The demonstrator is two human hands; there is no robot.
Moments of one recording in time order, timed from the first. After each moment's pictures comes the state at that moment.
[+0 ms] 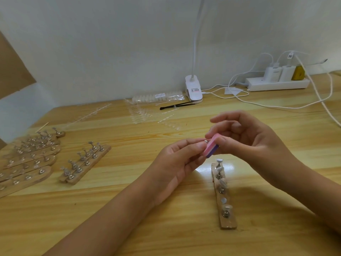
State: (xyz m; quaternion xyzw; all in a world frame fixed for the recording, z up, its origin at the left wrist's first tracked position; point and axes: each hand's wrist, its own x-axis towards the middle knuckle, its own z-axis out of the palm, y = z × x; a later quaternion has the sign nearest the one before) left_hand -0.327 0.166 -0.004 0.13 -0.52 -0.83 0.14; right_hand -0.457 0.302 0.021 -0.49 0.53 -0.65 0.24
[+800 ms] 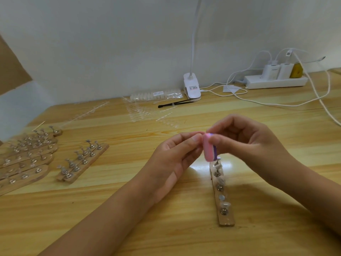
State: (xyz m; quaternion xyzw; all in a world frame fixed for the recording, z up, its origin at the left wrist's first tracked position) left_hand -0.324 0.168 0.001 0.12 -0.50 -0.84 0.17; right_hand -0.455 0.301 0.019 -0.49 0.54 -0.64 0.25
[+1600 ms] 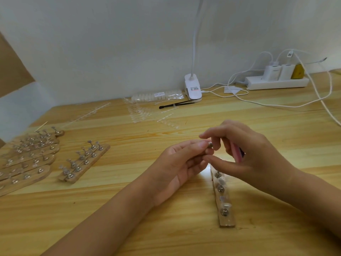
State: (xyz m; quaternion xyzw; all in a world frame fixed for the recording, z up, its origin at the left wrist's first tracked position) left_hand -0.325 0.171 0.000 0.12 -0.53 -0.83 0.10; right_hand -0.461 0.302 0.007 -0.66 0.62 -0.41 -0.07
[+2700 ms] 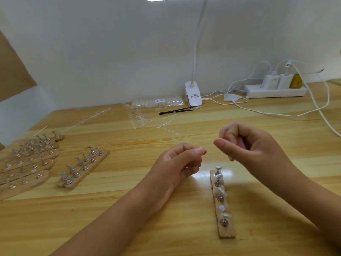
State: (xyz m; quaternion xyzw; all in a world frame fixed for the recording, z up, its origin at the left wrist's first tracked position) left_hand -0.324 0.167 -0.001 0.14 -0.58 -0.79 0.16; right_hand -0.465 0.301 0.017 -0.50 0.62 -0.59 0.13
